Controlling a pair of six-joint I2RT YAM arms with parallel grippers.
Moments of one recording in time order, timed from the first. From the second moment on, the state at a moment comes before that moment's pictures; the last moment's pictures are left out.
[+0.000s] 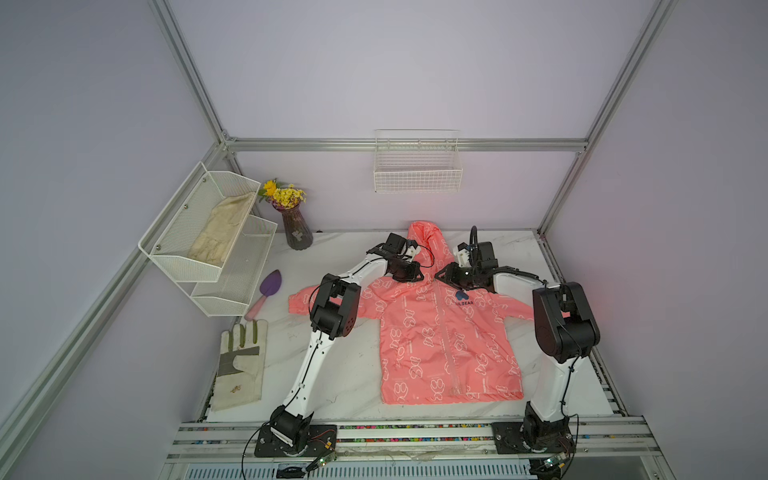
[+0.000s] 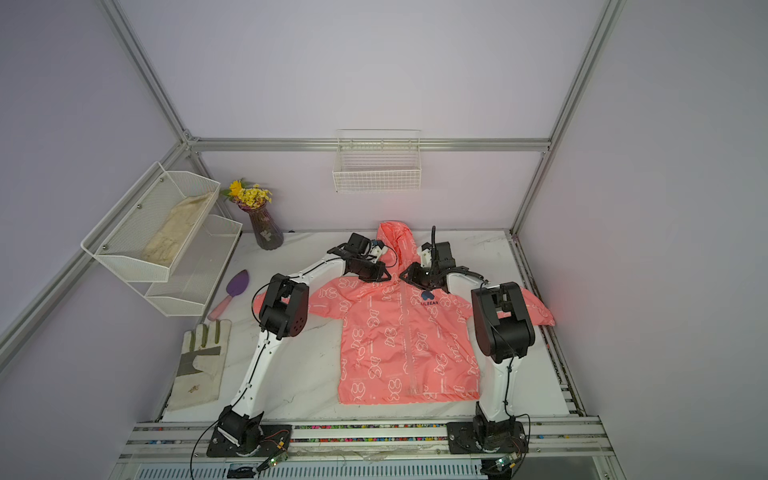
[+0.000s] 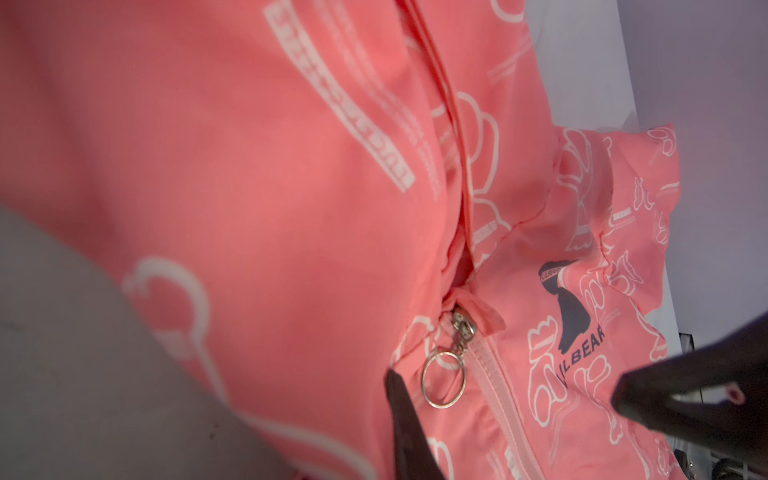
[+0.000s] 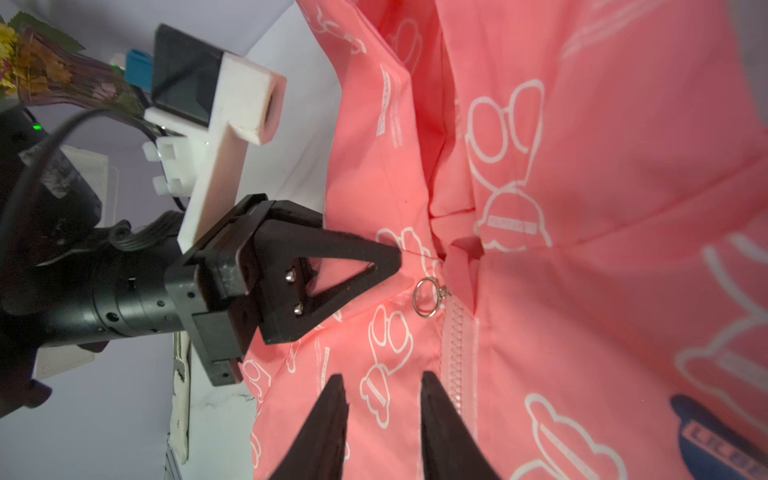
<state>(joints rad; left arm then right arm) -0.45 2.52 2.07 -0.49 0.59 -0.28 0.21 1.96 1.26 -0.10 -0.57 0.55</state>
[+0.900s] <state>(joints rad) -0.39 2.36 1.65 0.07 0.82 -0.45 0.26 2.01 1.16 0.09 -0.73 0.89</state>
